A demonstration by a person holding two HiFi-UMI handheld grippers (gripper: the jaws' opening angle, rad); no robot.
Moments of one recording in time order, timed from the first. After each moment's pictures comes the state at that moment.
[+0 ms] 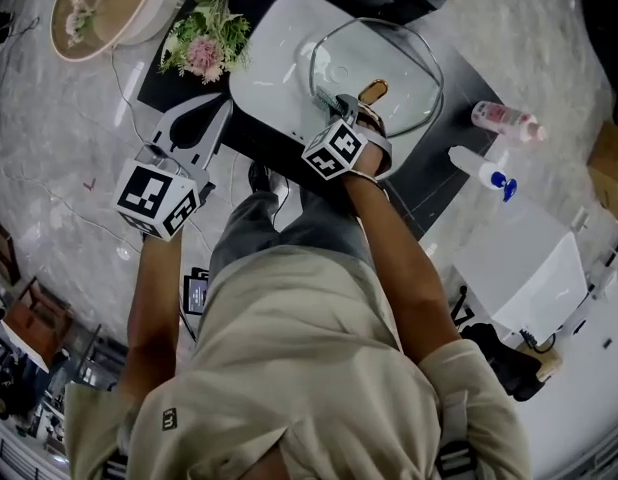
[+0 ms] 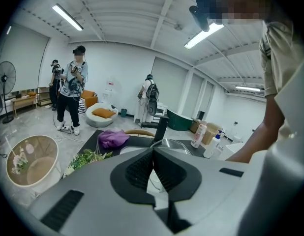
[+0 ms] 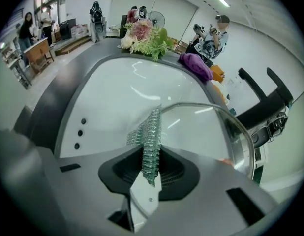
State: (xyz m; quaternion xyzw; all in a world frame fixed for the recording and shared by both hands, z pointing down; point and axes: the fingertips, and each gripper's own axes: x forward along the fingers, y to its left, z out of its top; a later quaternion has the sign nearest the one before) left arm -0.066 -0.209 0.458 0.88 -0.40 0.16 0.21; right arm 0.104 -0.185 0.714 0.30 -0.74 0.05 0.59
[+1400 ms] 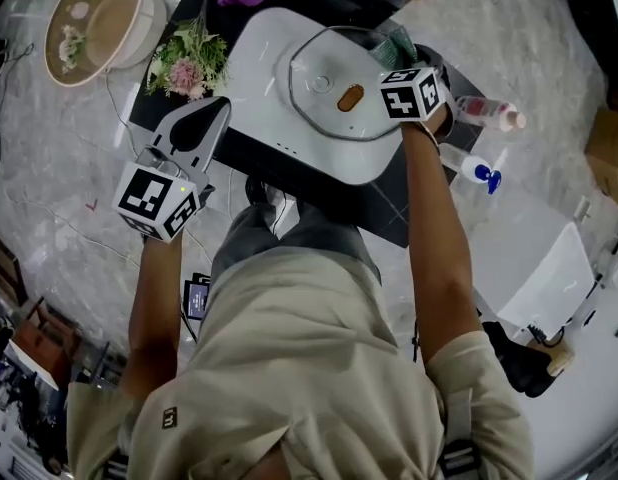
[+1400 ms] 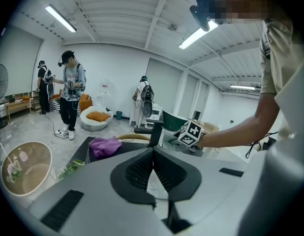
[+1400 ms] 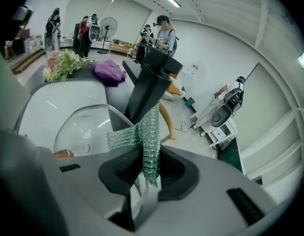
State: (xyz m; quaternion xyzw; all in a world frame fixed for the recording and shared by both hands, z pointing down) left arm -0.024 -0.225 0.440 0.89 -0.38 0.16 0.19; right arm 0.285 -0.336 0.605 0.52 -0.67 0.07 0.52
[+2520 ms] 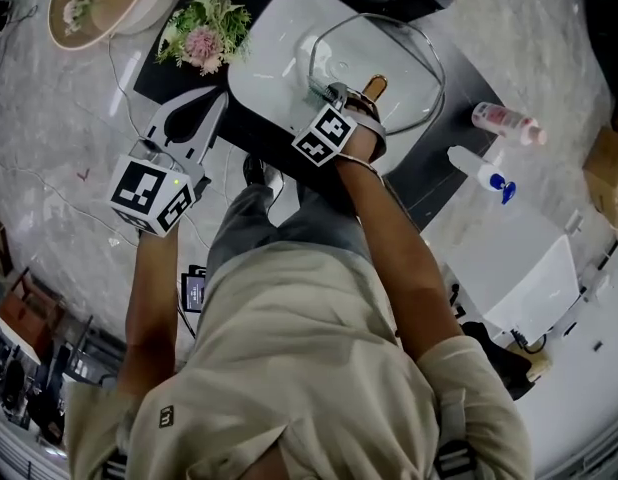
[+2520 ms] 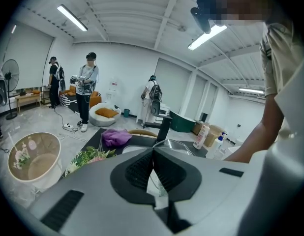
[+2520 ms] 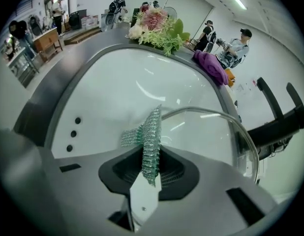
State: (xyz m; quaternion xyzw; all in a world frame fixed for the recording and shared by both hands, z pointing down) left arm -0.074 -0.209 0.463 0.87 -0.42 0.15 0.21; right arm 0.090 -0.196 0.728 0.26 -0.73 0.02 0.63
